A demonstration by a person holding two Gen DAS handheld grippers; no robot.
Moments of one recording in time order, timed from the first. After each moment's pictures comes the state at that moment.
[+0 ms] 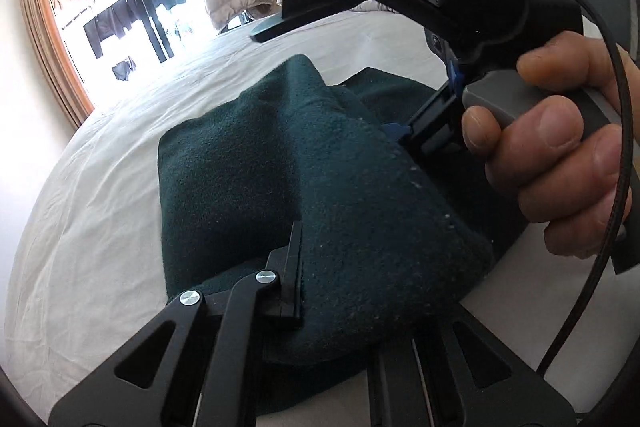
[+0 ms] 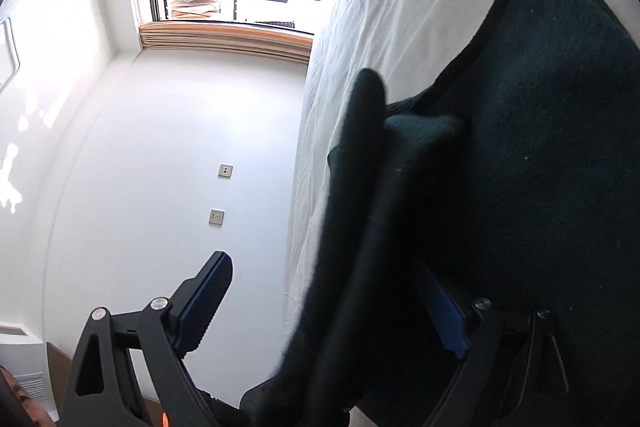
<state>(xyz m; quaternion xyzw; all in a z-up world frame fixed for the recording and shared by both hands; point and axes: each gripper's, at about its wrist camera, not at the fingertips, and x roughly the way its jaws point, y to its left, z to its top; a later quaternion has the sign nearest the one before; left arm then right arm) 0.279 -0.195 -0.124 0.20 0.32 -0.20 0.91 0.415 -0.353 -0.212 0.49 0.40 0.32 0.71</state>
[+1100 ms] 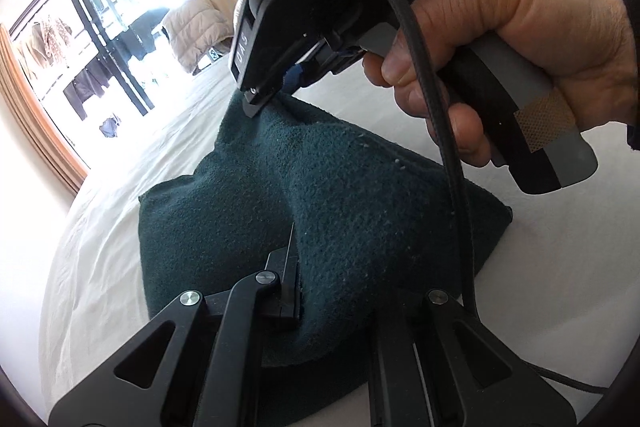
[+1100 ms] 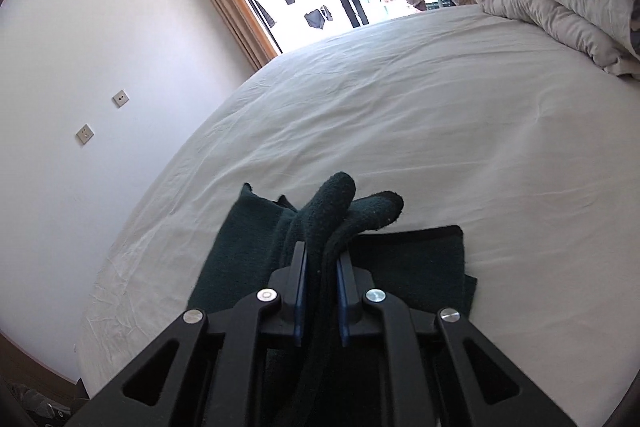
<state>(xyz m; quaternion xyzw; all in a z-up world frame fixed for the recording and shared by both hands) 0.252 -0.280 -0.142 0.29 0.28 -0.24 0.88 0.431 -0.391 -0.139 0.14 0.39 0.16 0.90</state>
